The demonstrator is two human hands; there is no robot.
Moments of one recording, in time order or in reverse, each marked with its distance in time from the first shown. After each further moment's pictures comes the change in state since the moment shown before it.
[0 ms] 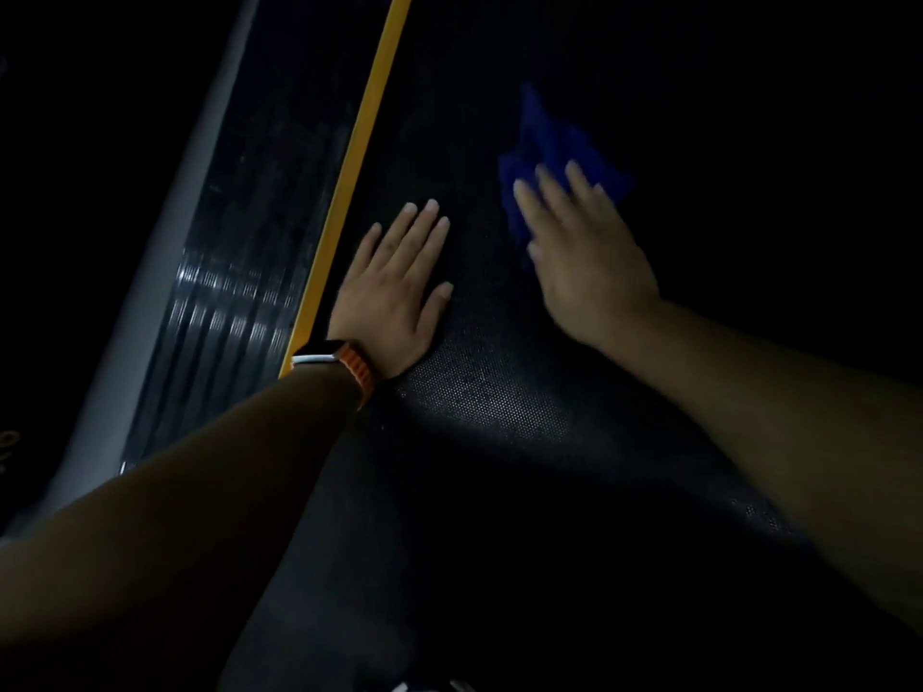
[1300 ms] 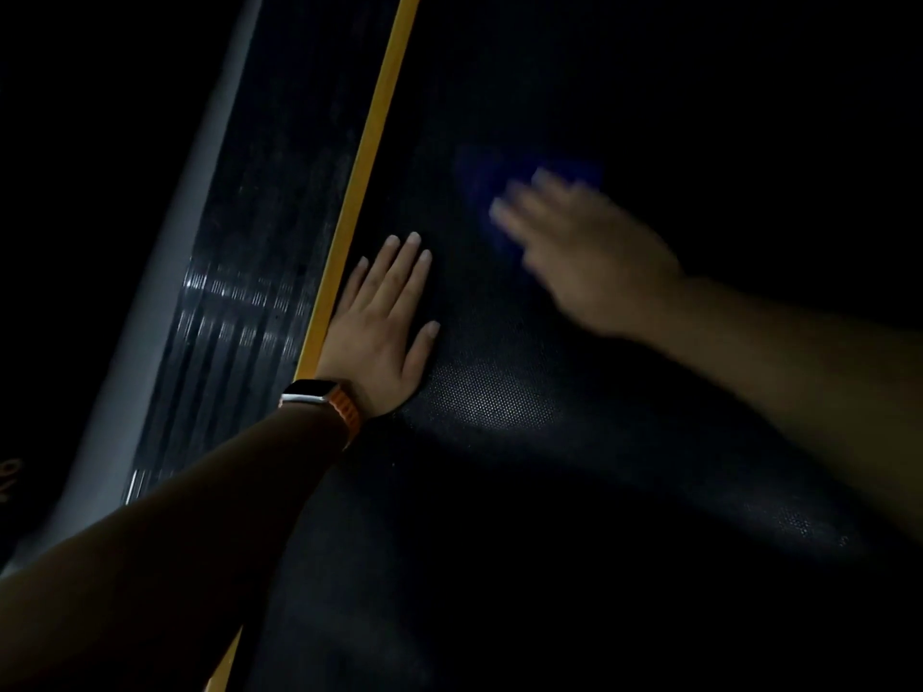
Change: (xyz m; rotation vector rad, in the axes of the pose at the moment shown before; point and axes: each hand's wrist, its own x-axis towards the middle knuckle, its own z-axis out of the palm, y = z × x) left_hand -0.007 -0.021 0.005 -0.063 0.027 0.022; right_hand 0.041 0.020 -0.007 -0.082 -0.102 -0.257
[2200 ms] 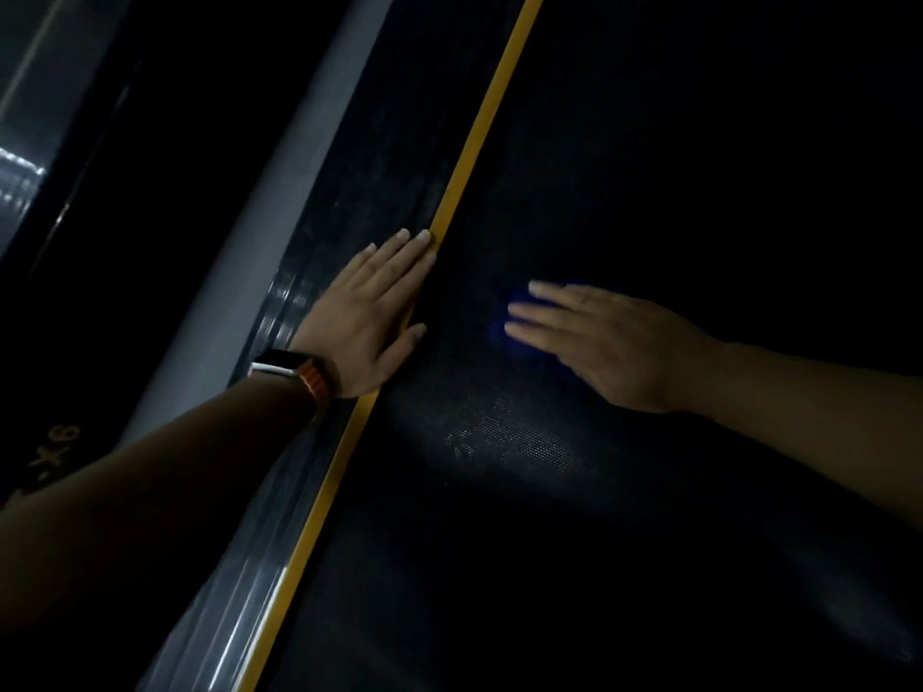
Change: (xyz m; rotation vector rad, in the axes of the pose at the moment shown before) left_hand -0.006 -0.075 -0.060 0.067 -0.123 0.051; right_hand -0.001 -0.027 0.003 0.128 -0.136 -0.414
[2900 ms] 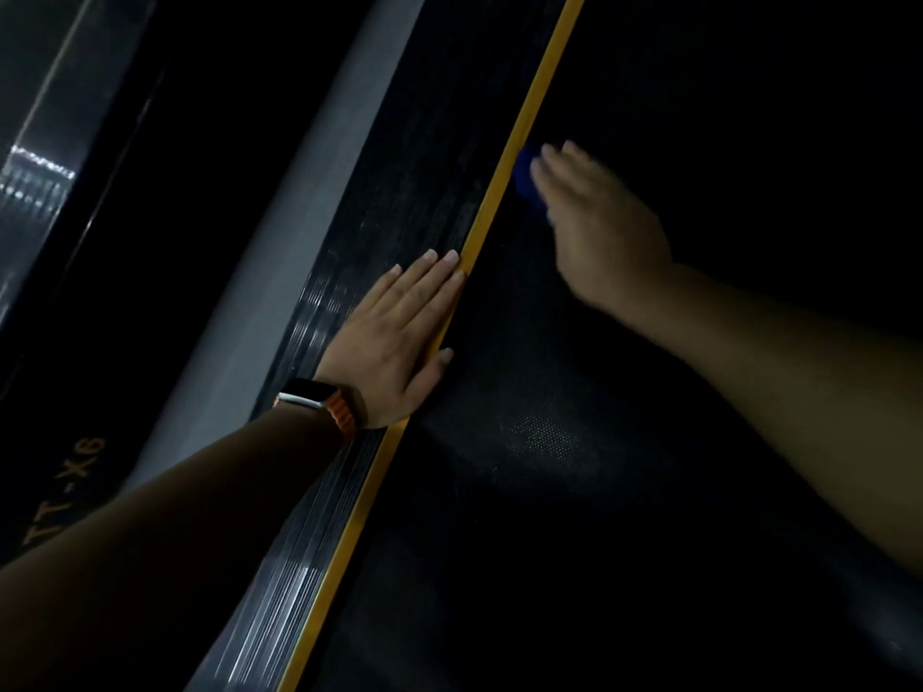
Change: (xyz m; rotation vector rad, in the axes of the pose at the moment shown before) left_hand 0.002 -0.005 0.002 0.008 0.008 -0.001; right_hand 0.118 0.038 -0.026 0.090 0.341 0.557
